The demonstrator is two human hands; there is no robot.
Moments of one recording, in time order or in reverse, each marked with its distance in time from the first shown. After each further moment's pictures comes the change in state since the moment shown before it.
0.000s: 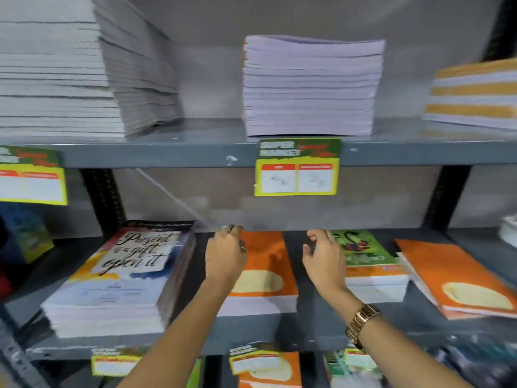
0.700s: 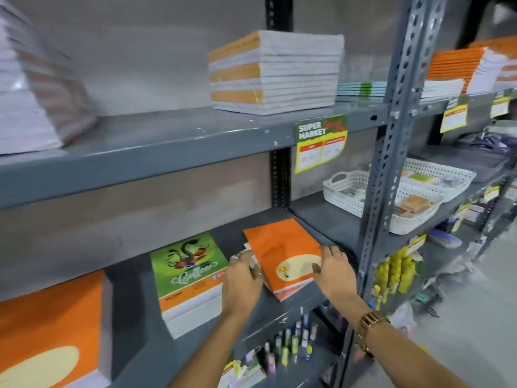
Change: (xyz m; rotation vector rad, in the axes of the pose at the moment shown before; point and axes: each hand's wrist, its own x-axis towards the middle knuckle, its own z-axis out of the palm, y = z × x) left_hand -0.052 0.305 0.184 -0.425 -0.447 0.170; right_hand 0.020 0.321 -0.165 -0.472 -0.121 0.431
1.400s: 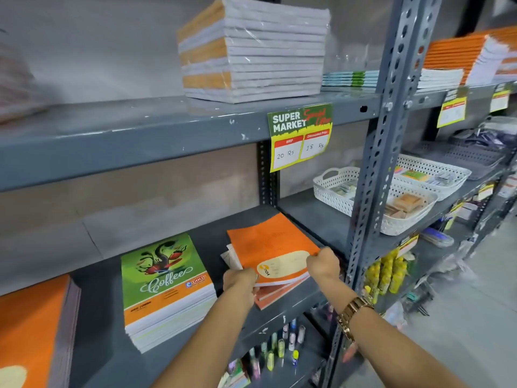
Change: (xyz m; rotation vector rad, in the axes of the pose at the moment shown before) left_hand 0.040 0.026 0.054 -0.837 -0.117 -0.881; right_hand 0.051 0.013 0.010 0.565 -0.086 0.443
